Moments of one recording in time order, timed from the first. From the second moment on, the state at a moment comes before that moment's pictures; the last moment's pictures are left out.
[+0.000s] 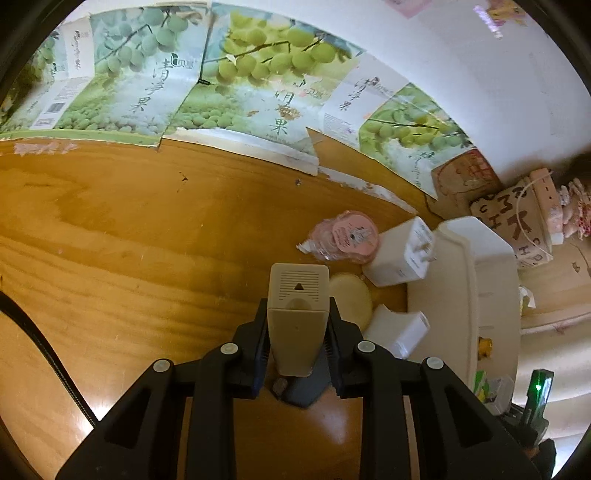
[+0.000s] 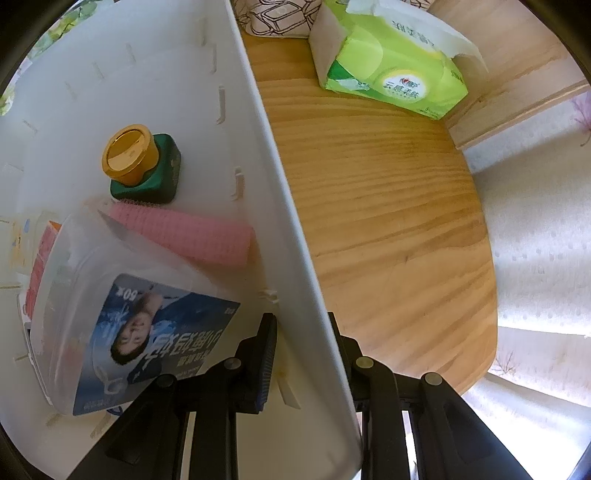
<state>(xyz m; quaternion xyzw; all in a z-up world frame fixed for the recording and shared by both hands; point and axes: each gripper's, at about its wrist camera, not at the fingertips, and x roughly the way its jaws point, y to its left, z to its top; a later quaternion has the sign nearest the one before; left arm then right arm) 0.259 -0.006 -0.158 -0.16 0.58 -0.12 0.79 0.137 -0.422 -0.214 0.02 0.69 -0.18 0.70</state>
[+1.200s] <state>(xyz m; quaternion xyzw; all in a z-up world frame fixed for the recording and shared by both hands) 0.118 -0.178 -0.089 -0.12 0.55 -0.20 0.80 0.090 -0.413 -0.194 -0.03 0.69 0.00 0.72</state>
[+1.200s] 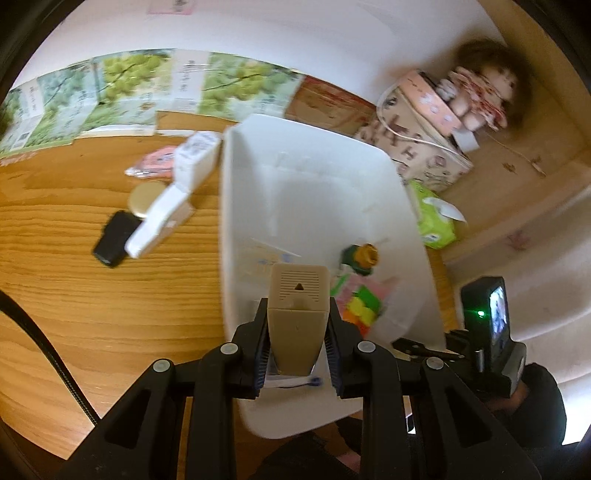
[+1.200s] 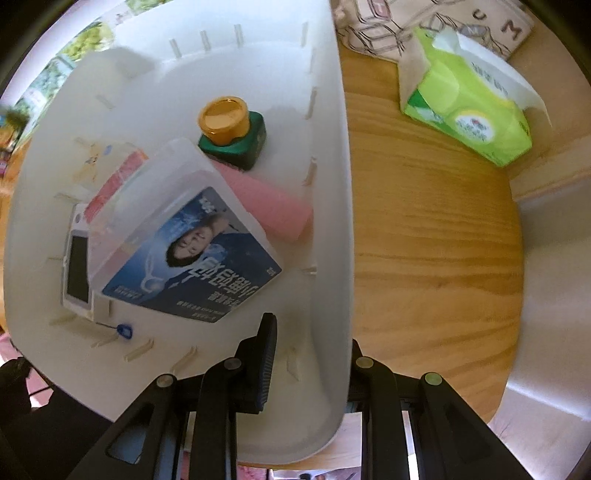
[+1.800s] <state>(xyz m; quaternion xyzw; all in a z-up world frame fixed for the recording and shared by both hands) 0.105 -0.241 -0.092 -0.14 0.54 -0.21 0.80 0.093 -0.416 -0.171 -0.08 0.67 0.07 0.73</state>
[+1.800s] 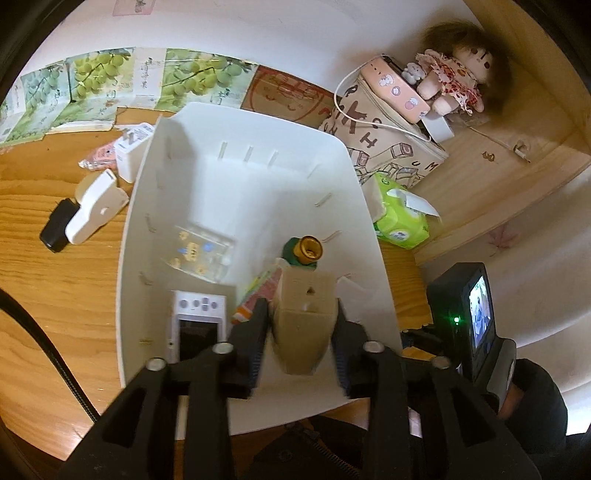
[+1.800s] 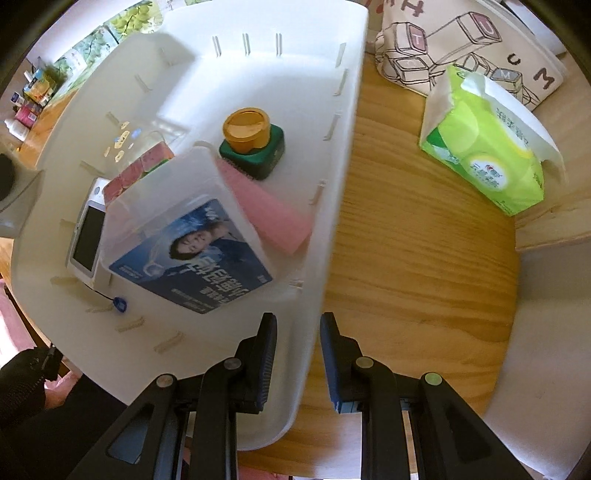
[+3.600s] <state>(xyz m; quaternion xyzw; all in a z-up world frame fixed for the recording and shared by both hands) 0.159 -0.089 -0.131 -0.10 0.59 -0.13 0.79 0.073 -0.457 -0.177 0.13 0.66 -0.13 0.73</state>
